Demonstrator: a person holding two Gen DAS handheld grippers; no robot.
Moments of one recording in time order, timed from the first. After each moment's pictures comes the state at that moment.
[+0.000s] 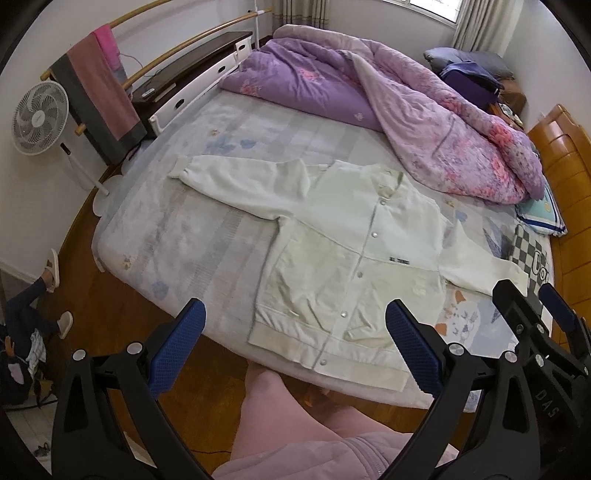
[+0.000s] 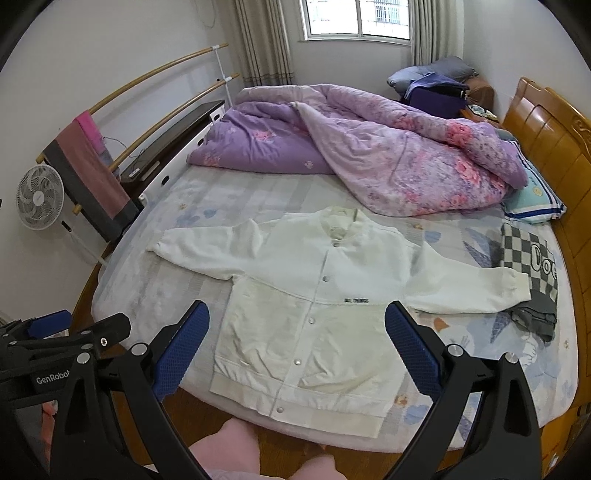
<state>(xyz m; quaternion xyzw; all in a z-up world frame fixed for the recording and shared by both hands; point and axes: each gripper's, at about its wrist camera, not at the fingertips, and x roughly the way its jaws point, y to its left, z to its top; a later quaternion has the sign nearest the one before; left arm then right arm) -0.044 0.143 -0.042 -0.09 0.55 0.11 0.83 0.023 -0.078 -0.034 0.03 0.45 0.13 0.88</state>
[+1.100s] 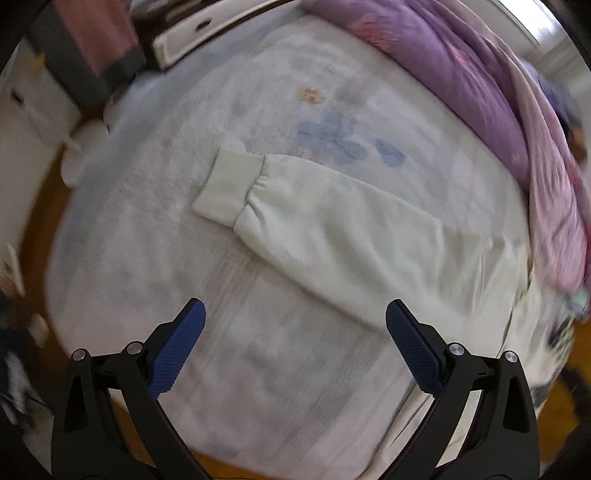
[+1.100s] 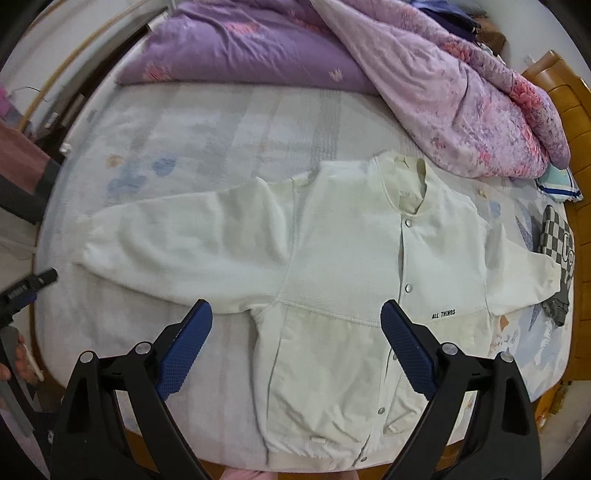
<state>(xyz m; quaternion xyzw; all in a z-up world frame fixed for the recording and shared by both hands) 0.255 0.601 -0.337 -0.22 0.62 0.11 0.74 0.303 0.183 -0.248 -0.02 0.63 0.01 0.78</state>
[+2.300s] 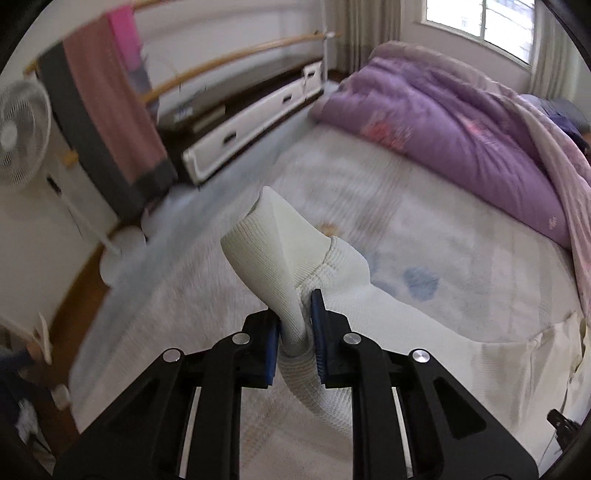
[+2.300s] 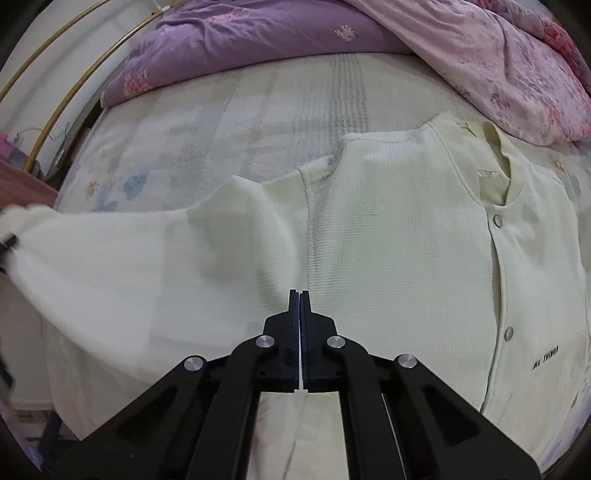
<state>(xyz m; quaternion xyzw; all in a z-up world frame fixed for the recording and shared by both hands) 0.336 0.567 -0.309 -0.04 0.46 0.22 0.86 0.357 0.155 -0.409 0.07 0.59 0.06 0.80</state>
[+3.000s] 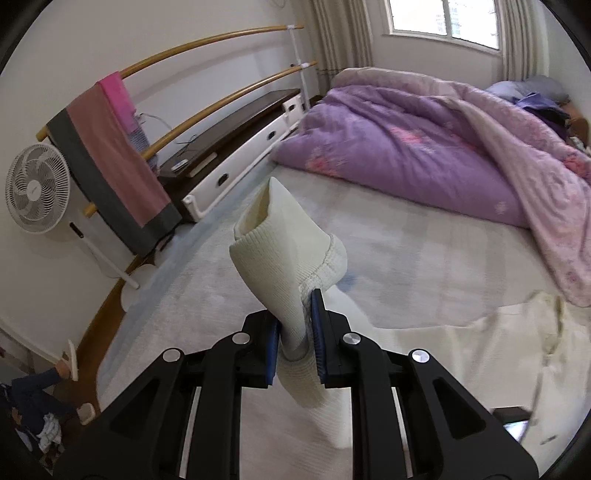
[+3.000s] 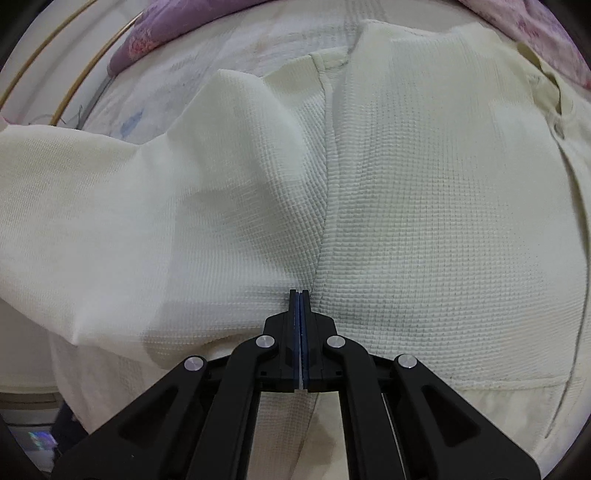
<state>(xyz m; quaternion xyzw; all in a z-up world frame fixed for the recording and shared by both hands) 0.303 0.378 -0.227 0.01 0.42 0.21 0.88 0.319 0.161 -0.486 0.15 0.62 0.12 0.76</state>
